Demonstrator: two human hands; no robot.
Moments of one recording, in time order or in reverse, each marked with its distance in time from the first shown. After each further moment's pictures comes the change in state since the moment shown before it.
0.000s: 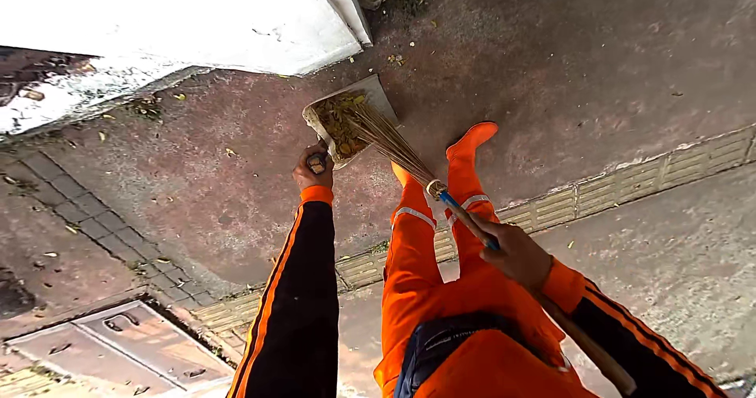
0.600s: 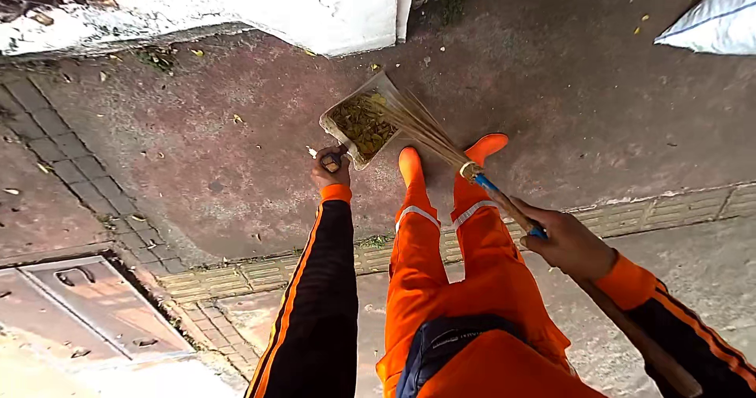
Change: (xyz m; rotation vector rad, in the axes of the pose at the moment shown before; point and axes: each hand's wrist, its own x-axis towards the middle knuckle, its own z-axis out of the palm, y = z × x) left_hand -0.039 -0.029 0.006 -0.207 0.179 -0.243; right_hand -0.006 -0.028 -0.057 -0.208 0.078 0.006
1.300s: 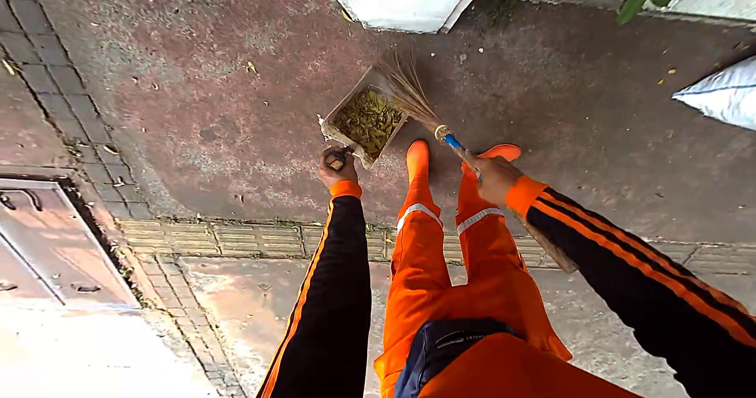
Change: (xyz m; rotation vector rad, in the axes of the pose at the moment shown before) left_hand -0.036 -0.054 -0.015 -0.128 0.224 -0.356; right_hand 0.134 -0.108 0.045 -0.586 -0.025 -0.076
